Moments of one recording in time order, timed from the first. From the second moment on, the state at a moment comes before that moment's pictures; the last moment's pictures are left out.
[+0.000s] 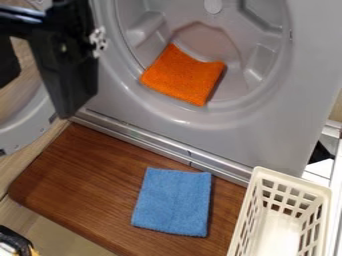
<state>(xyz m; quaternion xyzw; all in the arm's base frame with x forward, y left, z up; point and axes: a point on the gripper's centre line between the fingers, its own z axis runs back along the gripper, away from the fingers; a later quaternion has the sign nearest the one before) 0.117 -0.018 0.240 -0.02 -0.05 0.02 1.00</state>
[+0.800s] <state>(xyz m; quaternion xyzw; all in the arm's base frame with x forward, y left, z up) 0.164 -0.014 0.150 -0.03 -0.03 0.06 1.00</state>
